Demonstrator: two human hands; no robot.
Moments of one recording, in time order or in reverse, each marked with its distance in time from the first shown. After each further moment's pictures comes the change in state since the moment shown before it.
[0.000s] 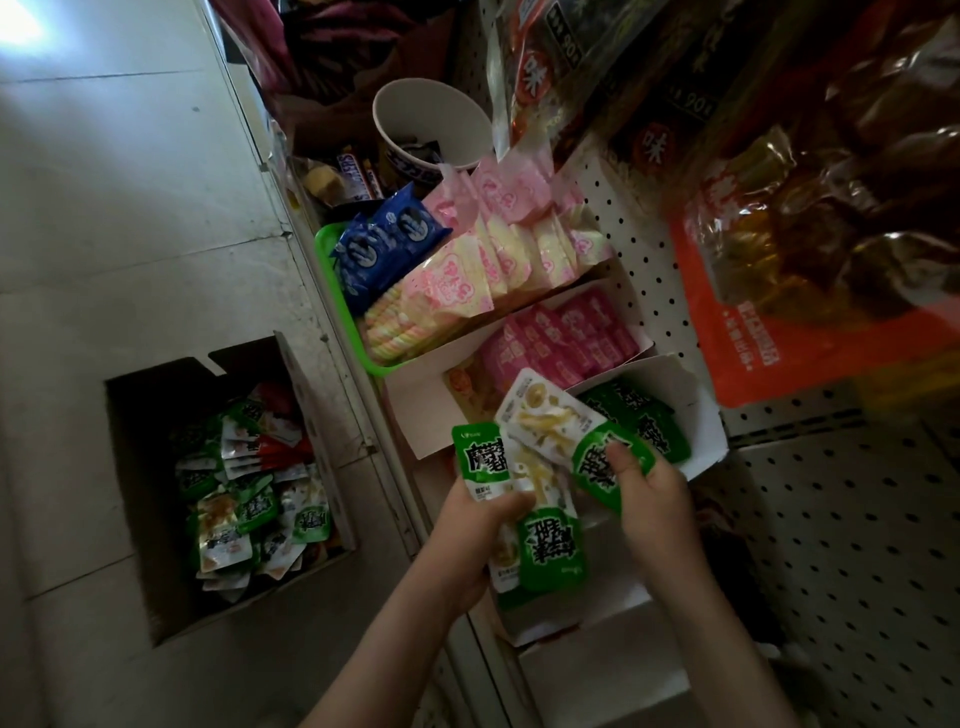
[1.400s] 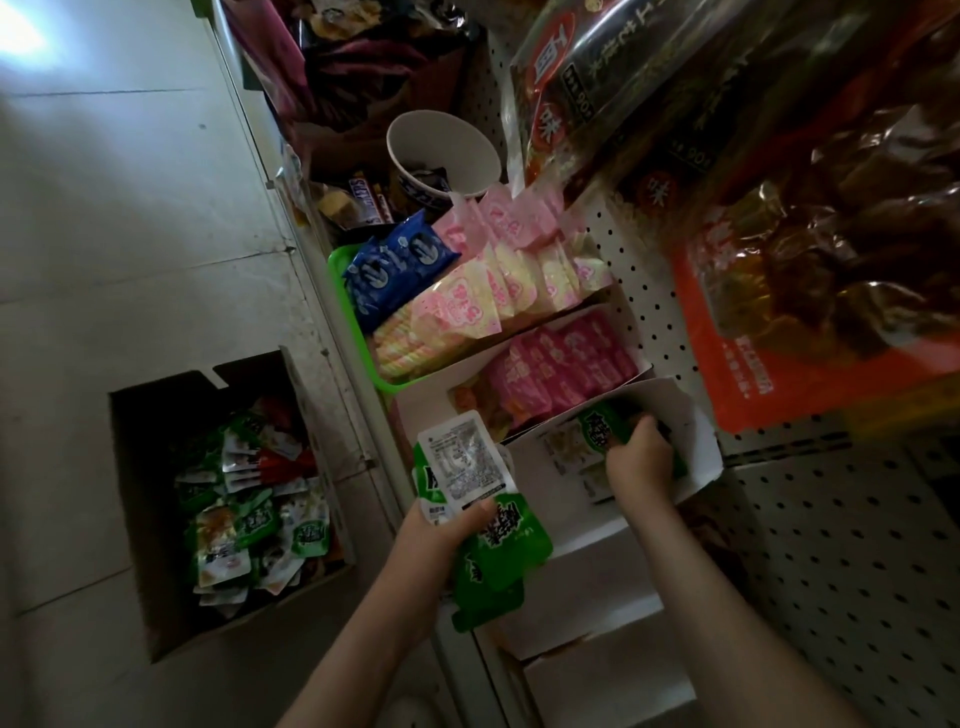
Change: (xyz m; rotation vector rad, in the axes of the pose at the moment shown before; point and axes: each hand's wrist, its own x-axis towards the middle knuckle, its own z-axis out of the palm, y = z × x) left_hand -0.017 0.010 -0.034 -0.021 0.031 0.104; right_hand 0.078 0.004 0.016 -0.645 0.215 0.053
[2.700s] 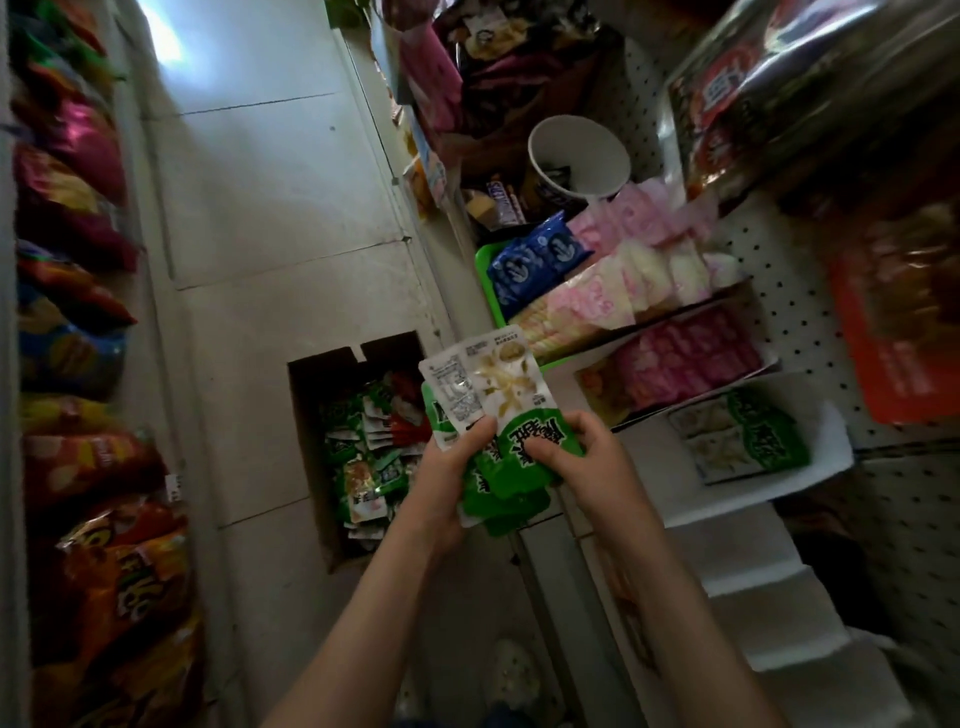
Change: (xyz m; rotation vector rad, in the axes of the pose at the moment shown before) left_hand -0.040 0.076 -0.097 -0.246 -0.002 0.093; right_hand -0.180 -0.098 0.030 0.696 -0.652 -0.249
